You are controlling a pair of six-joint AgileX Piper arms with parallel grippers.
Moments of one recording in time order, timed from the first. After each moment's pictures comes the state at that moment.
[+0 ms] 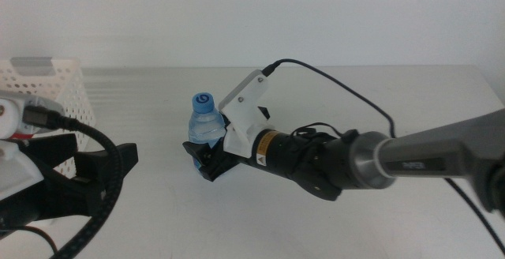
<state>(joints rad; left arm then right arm) -0.44 0.69 -0.50 -0.03 0.26 -0.15 0.70 2.13 -1.22 -0.37 -0.57 0.18</state>
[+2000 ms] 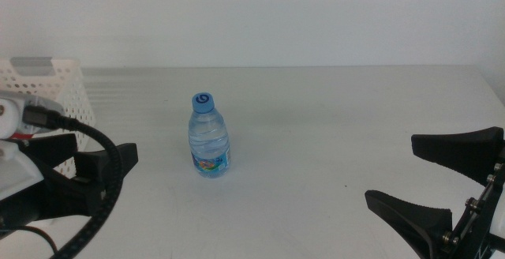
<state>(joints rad) -0.44 0.69 -0.50 -0.03 0.26 -0.15 0.75 0.72 -0.52 0.02 0.18 -0.13</state>
